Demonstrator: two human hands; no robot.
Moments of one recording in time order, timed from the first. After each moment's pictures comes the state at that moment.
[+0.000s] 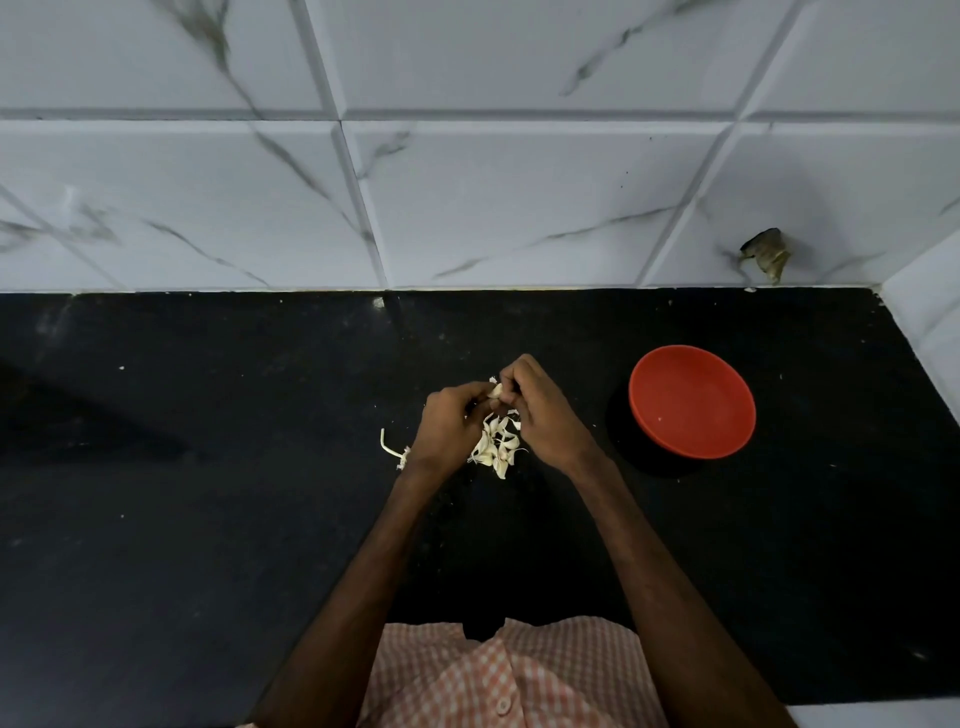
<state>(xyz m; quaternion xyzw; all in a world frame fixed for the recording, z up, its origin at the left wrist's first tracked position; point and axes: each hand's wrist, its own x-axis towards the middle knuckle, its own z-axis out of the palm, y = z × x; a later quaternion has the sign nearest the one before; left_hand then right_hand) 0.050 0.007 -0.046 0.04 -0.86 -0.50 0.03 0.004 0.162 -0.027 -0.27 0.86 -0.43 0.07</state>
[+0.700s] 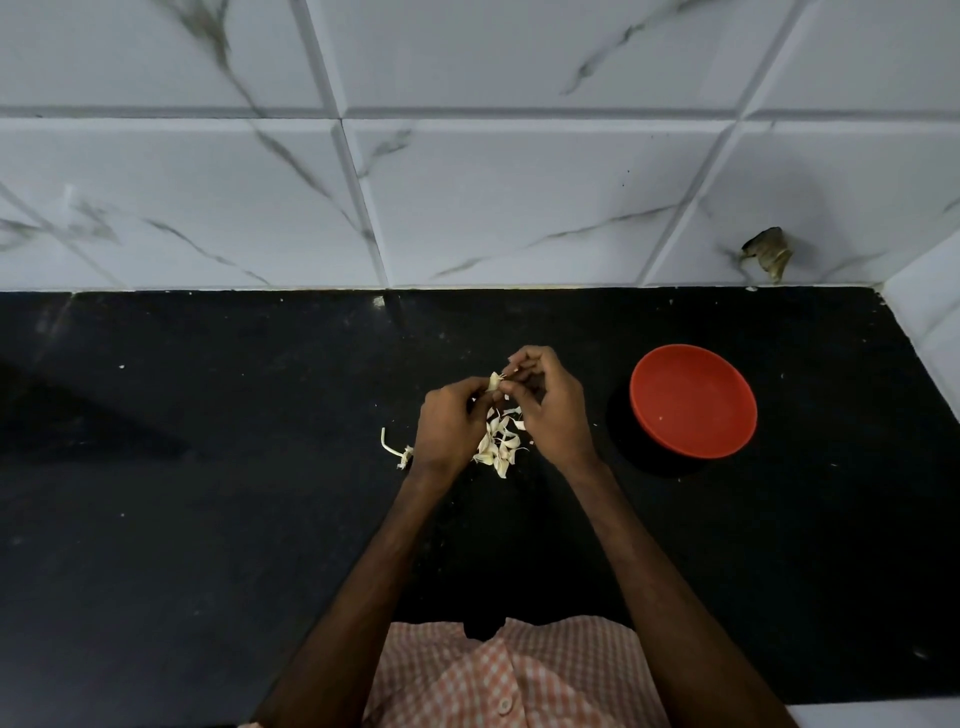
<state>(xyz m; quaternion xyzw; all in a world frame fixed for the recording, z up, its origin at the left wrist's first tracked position) 0.051 0.015 -0.042 0.09 -0.87 -0.47 0.09 0.007 0.156 -0.030 -0.15 0.81 -0.57 0.01</state>
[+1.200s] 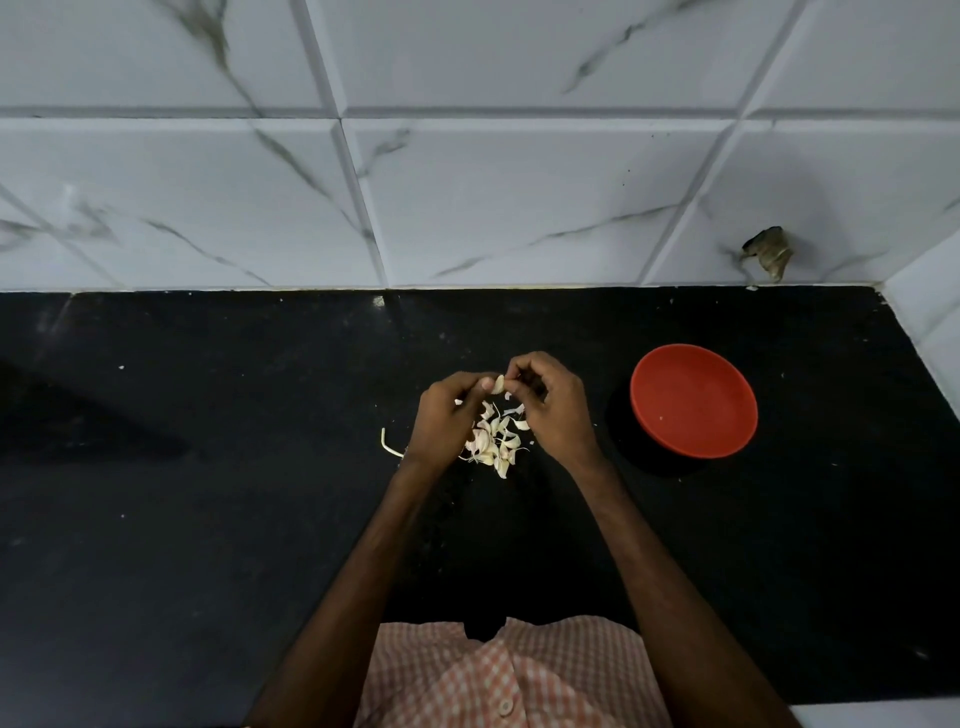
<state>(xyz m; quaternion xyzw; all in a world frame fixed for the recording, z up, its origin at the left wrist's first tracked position) 0.048 0.006 -0.037 0.08 -0.79 -0.61 0.04 0.001 0.159 -0.028 -0.20 0.82 -0.54 0.00</state>
